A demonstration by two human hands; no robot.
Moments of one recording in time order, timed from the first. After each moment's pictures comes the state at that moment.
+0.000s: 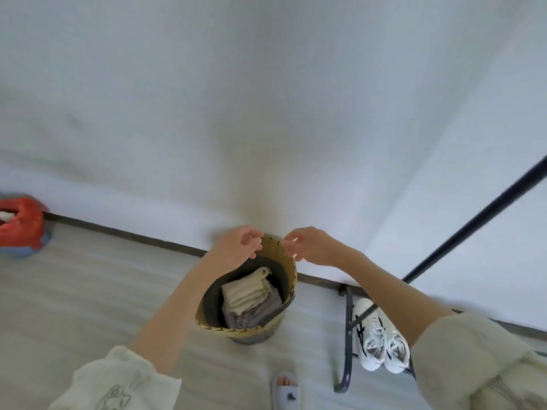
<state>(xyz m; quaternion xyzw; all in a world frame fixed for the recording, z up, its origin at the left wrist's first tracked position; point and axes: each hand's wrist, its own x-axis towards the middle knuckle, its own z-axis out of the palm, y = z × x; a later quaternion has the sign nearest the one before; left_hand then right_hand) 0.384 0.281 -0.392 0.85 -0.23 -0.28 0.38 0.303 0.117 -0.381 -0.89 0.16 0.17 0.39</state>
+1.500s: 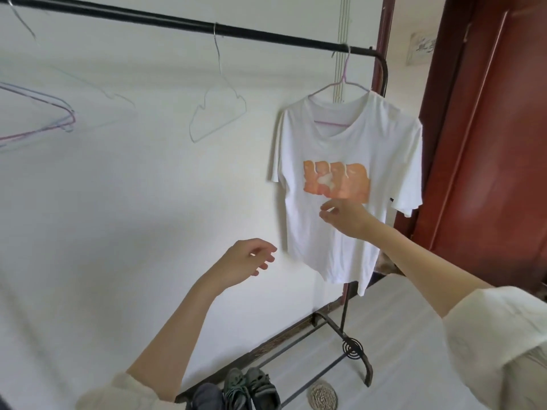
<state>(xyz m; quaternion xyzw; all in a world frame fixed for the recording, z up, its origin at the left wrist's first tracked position) -0.271 -0.233 -0.189 0.61 -0.62 -0.34 0.36 -0.483 -0.341 -0.145 -0.77 0.55 -0.24 0.21</state>
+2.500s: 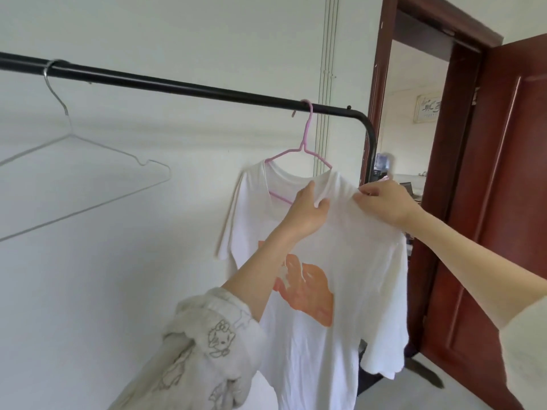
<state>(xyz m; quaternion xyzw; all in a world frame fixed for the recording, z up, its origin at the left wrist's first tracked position) -0.459 -0.602 -0.021 0.56 -0.67 -0.21 0.45 -0.619 -0.651 0.004 -0.79 0.49 -0.36 0.05</state>
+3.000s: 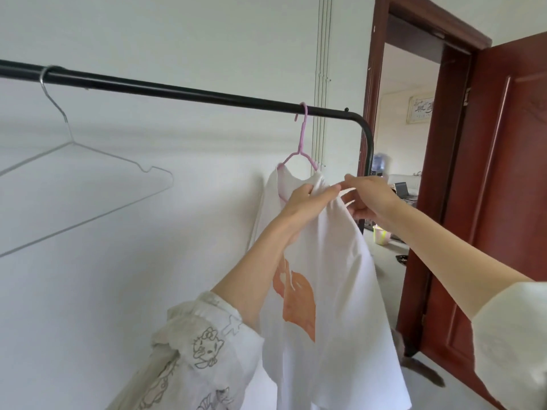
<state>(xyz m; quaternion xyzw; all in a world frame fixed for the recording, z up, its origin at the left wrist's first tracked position) -0.459 -0.596 -0.005 0.53 -0.60 -0.29 0.52 -0.588 -0.636 0.013 -0.67 0.42 -0.46 0.40</state>
